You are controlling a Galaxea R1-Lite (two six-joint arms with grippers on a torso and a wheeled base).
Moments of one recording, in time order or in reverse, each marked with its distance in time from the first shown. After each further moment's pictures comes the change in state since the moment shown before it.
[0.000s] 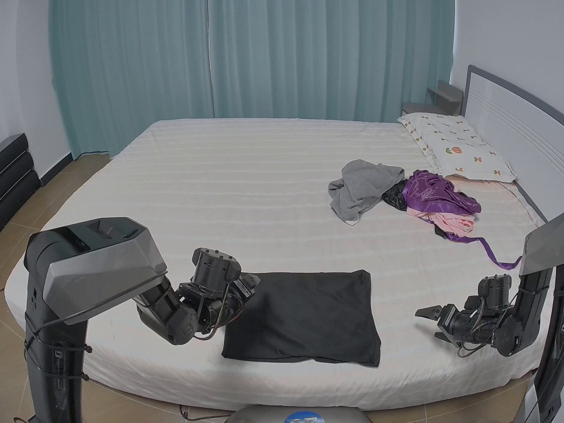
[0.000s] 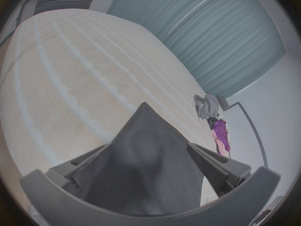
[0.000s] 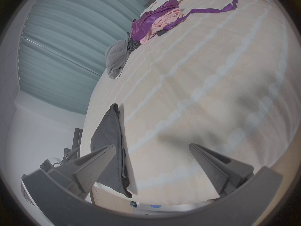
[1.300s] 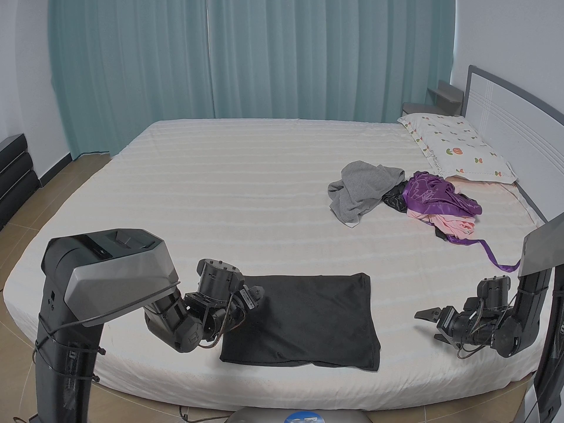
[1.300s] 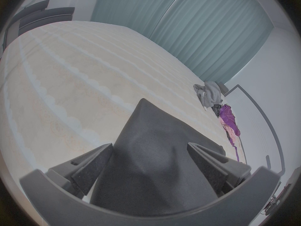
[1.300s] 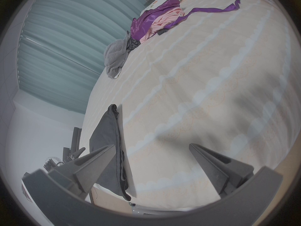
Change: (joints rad) left arm -0.007 0.078 0.001 -0.079 0.006 0.189; right arm 0.003 0.008 0.004 -0.001 -0.003 -0.009
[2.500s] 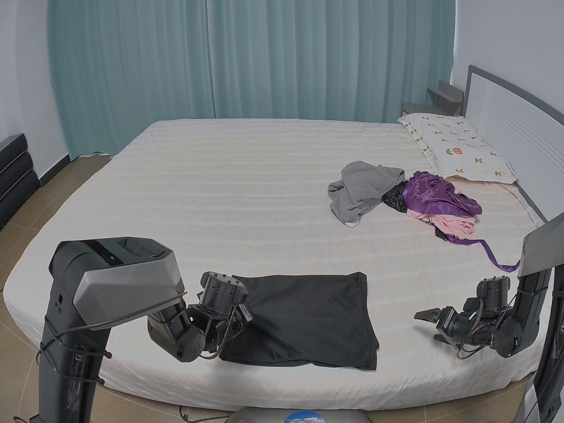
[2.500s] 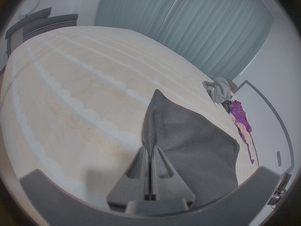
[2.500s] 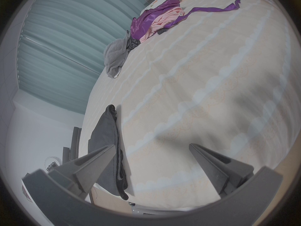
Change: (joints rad) left arm -0.021 0.029 0.046 -0.009 0.097 0.012; right arm 0.001 0.002 0.000 0.001 0.000 -0.001
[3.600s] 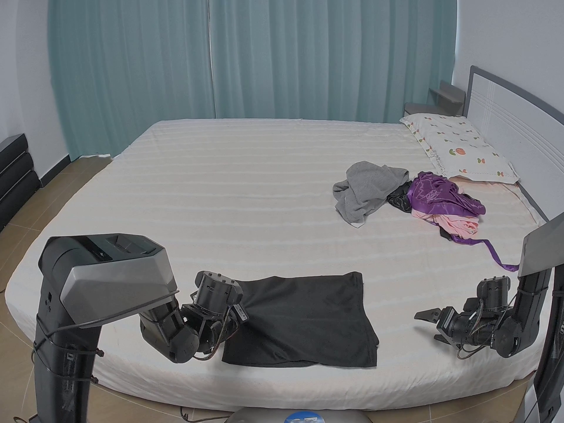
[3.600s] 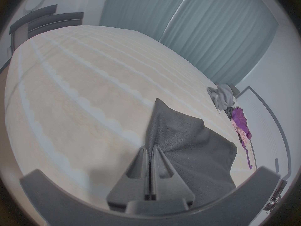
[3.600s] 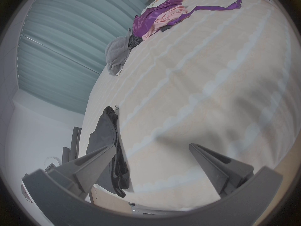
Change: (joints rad) left arm 0.008 -0.047 0.052 0.002 0.015 -0.041; right arm 0.000 0.000 0.001 0.000 0.000 -0.001
